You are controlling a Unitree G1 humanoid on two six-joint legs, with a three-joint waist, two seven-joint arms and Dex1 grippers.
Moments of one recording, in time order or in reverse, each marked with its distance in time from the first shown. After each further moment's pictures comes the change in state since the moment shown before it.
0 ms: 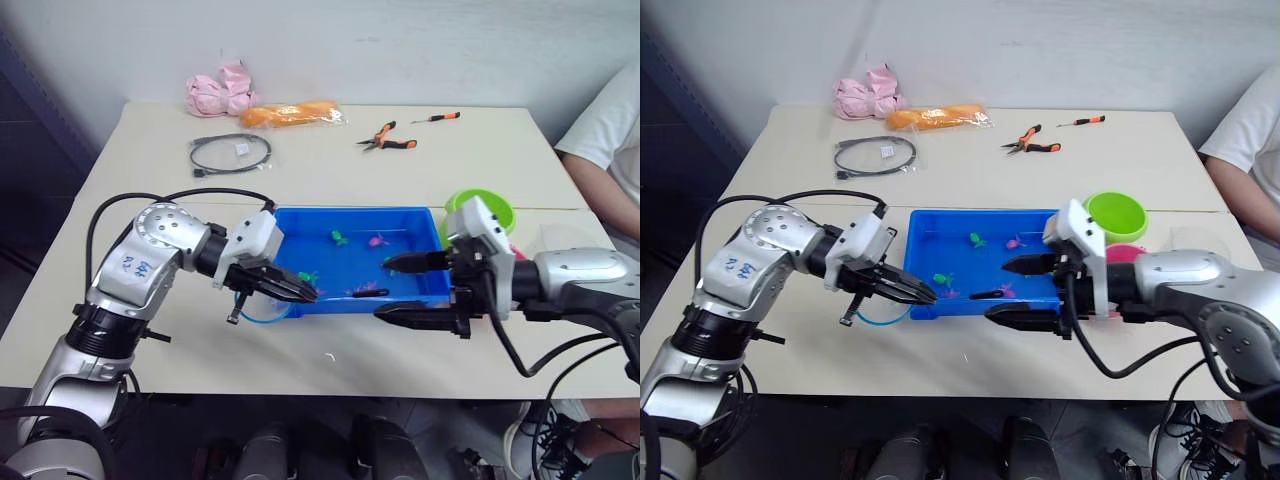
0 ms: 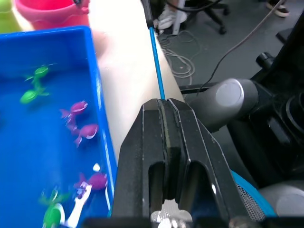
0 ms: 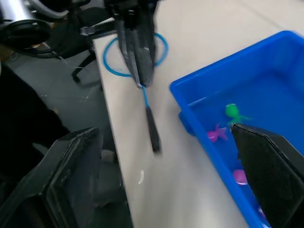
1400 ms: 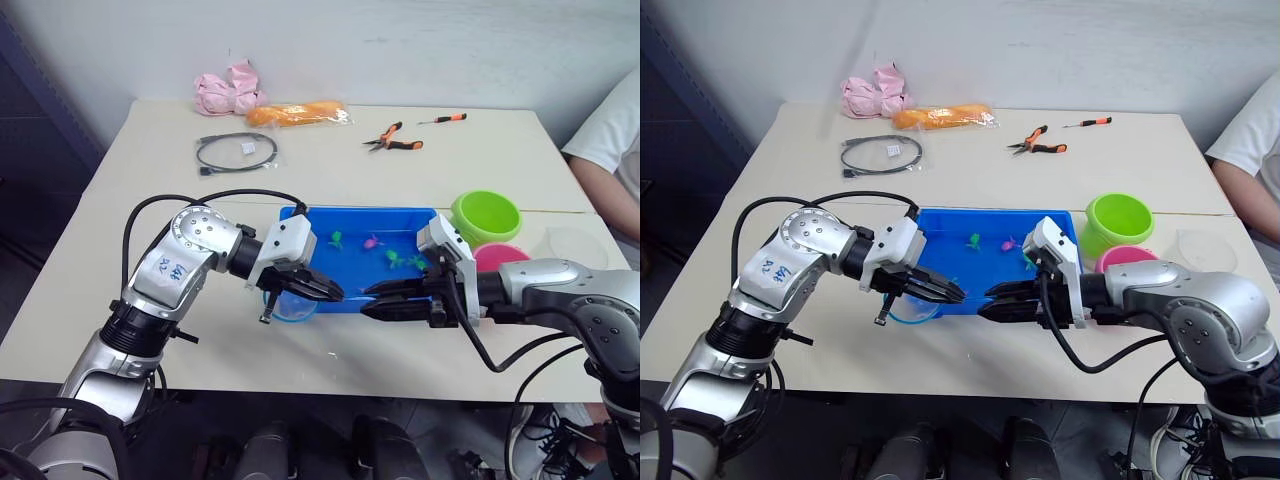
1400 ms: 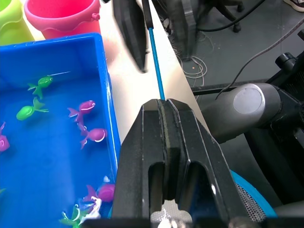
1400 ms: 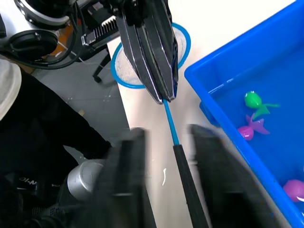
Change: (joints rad) left arm -0.005 -0.080 -0.039 -0.025 0.061 0.021 0.082; right arm 0.012 0.114 0.023 0.072 -0.047 0.099 -0.010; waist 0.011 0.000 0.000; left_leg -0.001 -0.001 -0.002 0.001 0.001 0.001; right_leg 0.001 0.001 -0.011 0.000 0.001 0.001
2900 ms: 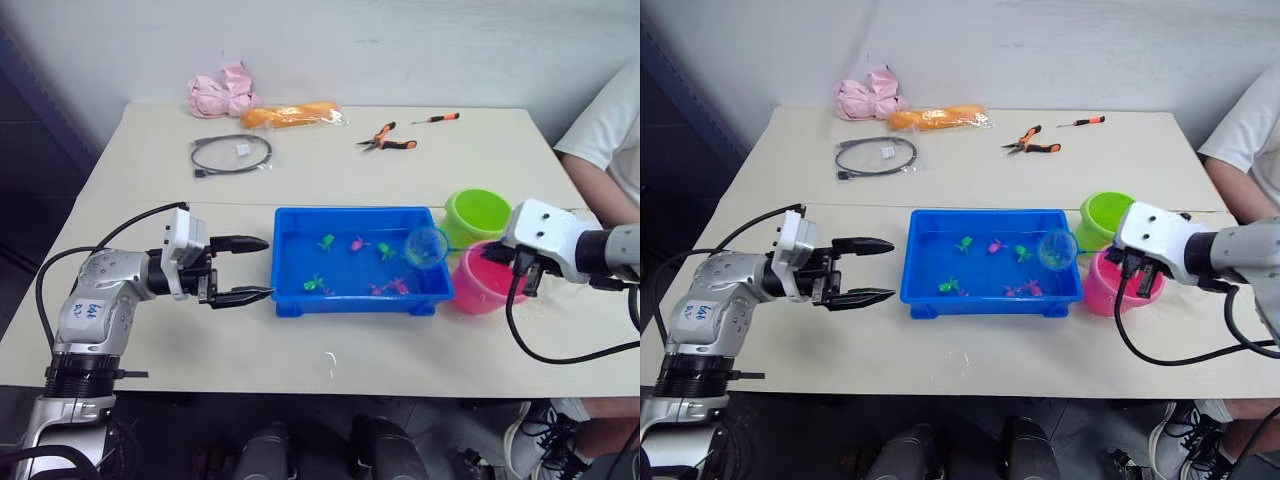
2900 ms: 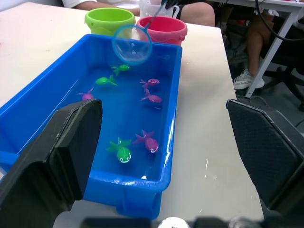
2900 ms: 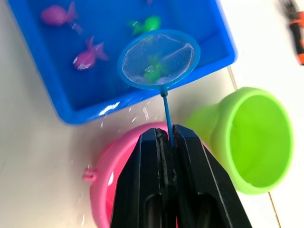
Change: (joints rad) left arm 0.295 0.050 0.374 0.146 -0.165 -0.165 0.055; right arm 0.103 -0.412 0.051 0.283 -0.855 -0.741 0.271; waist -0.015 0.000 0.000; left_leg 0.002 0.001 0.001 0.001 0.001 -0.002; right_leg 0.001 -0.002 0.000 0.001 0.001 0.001
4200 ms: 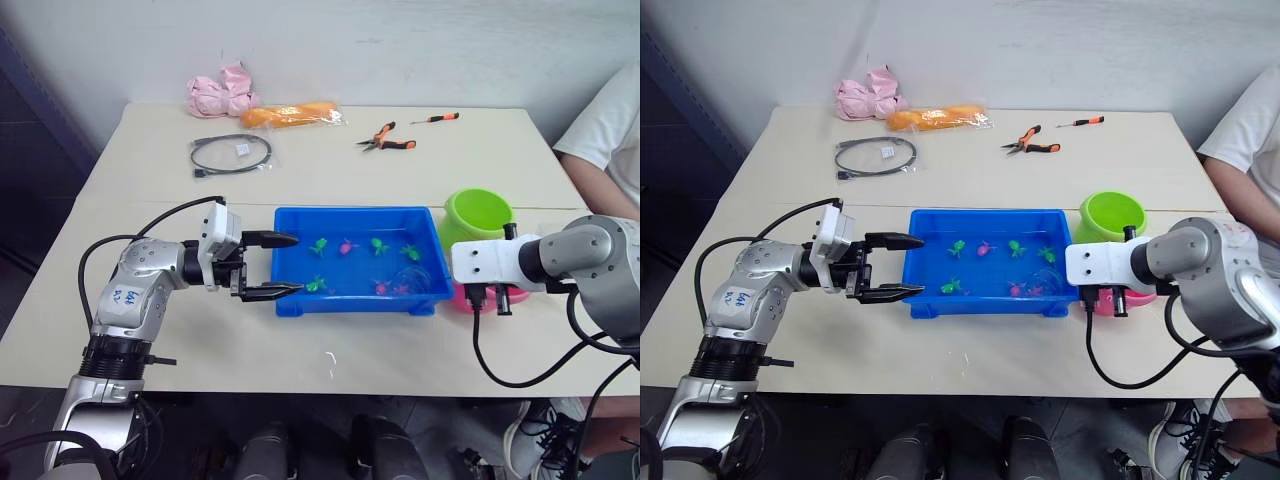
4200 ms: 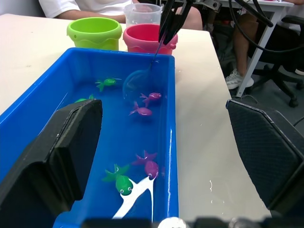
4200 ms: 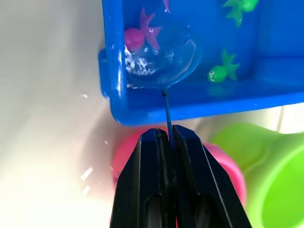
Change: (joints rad) left arm -0.095 -0.074 -0.094 0.047 0.043 -0.031 0.019; right arm -0.160 0.120 0.223 -0.119 -0.387 0.151 0.250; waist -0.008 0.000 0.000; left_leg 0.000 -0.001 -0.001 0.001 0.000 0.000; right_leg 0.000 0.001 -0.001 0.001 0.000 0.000
